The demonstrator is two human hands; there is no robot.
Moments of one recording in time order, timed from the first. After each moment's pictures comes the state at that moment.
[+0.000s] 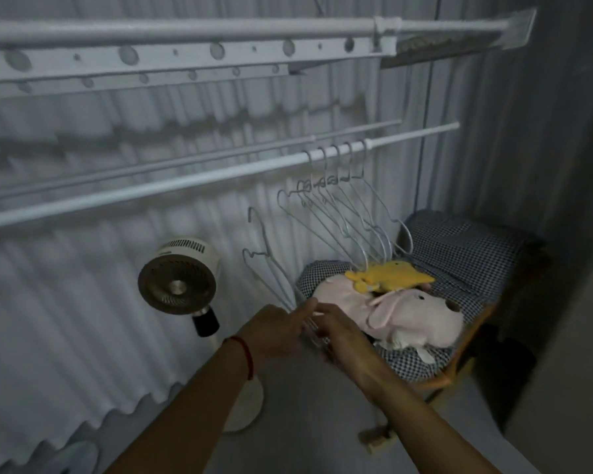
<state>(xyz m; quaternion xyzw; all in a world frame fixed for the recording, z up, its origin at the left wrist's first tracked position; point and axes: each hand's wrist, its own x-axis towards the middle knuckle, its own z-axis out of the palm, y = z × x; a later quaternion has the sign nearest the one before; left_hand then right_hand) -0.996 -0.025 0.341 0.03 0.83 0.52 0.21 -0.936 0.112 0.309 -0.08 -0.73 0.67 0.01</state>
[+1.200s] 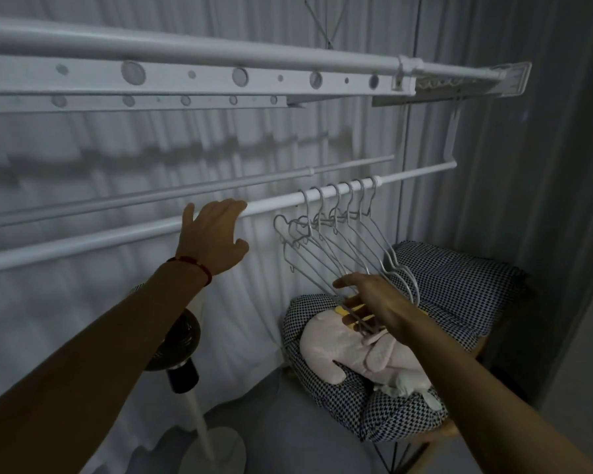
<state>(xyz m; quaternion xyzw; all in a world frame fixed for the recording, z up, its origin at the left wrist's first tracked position) -1.221 -0.106 0.463 0.28 0.90 0.09 -0.33 -1.061 0.141 0.413 -0.18 -0.78 0.60 0.01</state>
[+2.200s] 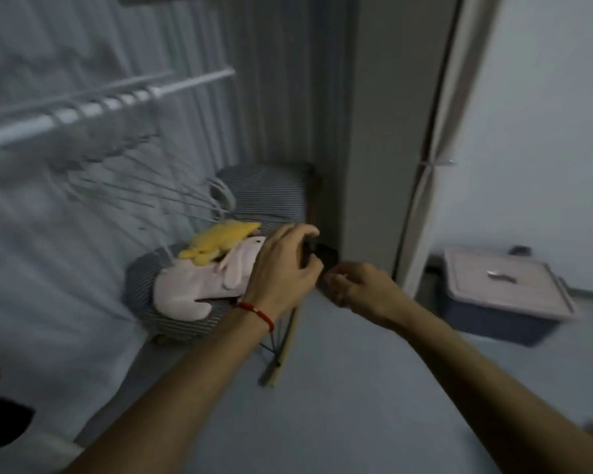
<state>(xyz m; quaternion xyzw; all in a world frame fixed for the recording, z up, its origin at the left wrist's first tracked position) -0.971 0.088 0.330 0.59 0.70 0.40 -0.05 -0.817 0.156 0.327 -0.38 -0.85 0.36 0.13</state>
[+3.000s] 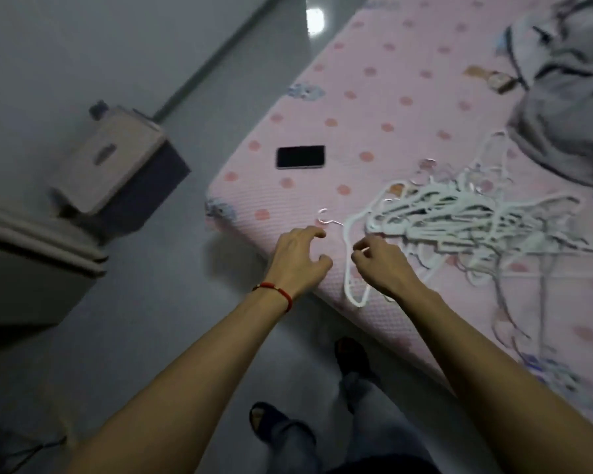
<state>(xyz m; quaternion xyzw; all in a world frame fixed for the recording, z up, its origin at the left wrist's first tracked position) -0.177 0.059 0.087 0.86 0.39 -0.01 0.34 -0.038 -0.053 0.040 -0.86 -0.31 0.35 0.21</state>
